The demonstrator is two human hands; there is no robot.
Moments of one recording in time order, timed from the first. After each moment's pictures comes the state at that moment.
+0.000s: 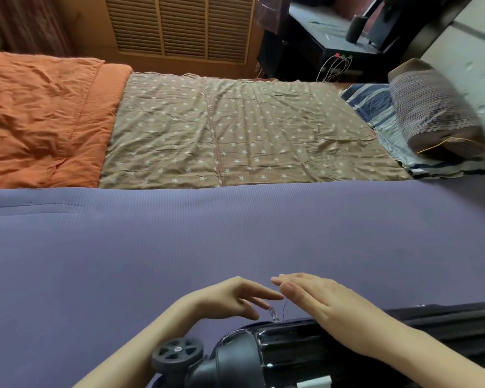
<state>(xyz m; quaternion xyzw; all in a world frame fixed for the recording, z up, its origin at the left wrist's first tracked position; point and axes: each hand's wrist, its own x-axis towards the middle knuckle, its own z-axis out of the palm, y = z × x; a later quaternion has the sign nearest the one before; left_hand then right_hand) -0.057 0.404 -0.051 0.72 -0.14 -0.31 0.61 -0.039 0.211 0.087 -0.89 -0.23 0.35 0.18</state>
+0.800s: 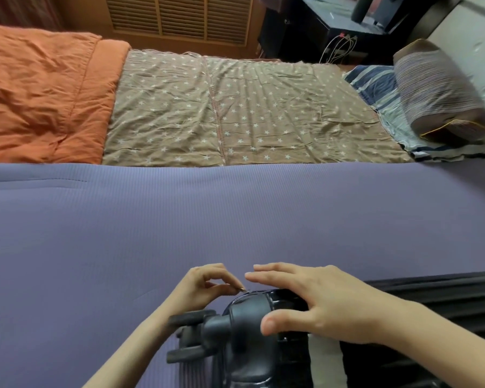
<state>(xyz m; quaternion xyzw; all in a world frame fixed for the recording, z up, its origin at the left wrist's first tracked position) -0.125 0.433 -0.070 0.76 -0.03 -0.05 0.65 -0.070 0.237 0.112 -0.83 -0.36 0.41 0.07</state>
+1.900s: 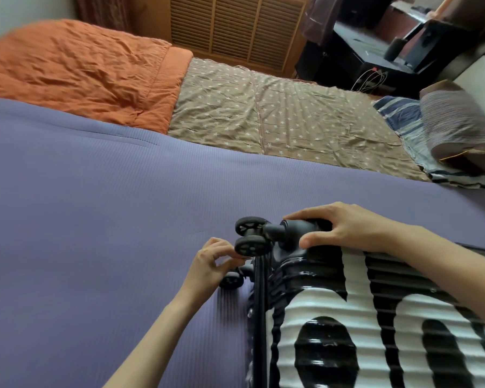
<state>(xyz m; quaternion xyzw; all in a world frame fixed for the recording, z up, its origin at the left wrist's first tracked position) -0.241 0.428 -0.078 0.78 0.08 0.15 0.60 -0.104 0.252 0.113 -0.88 -0.37 0.29 0.03</state>
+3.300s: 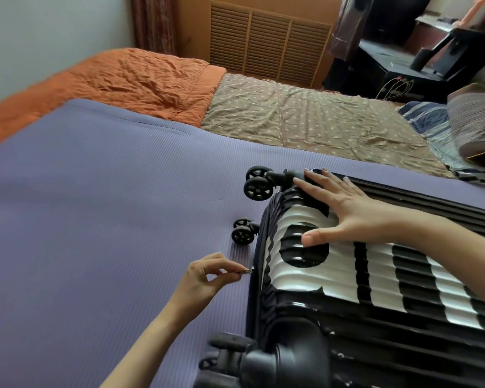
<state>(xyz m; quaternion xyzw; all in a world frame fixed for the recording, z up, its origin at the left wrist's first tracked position) -0.374 0.364 -0.069 0.77 0.08 0.18 0.61 -0.181 0.191 0.108 -0.85 -0.48 0.21 0.01</state>
